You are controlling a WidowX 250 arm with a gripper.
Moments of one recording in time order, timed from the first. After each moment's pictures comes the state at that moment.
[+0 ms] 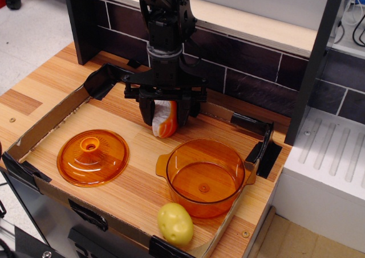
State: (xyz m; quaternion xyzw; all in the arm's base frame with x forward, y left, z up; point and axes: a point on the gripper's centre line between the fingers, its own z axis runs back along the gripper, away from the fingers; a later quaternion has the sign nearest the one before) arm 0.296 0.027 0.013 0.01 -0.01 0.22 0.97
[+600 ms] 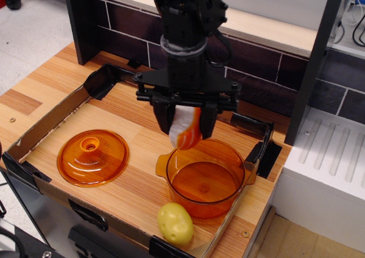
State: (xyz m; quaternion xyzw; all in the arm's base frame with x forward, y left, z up) arm 0.245 -0.030 0.071 -0.02 -0.04 0.15 0.99
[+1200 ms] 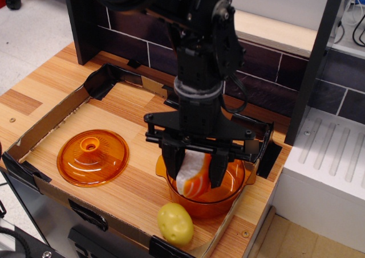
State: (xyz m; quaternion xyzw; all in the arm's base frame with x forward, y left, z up) arm 0.215 -0.060 0.046 -0.03 0.02 0.12 0.99
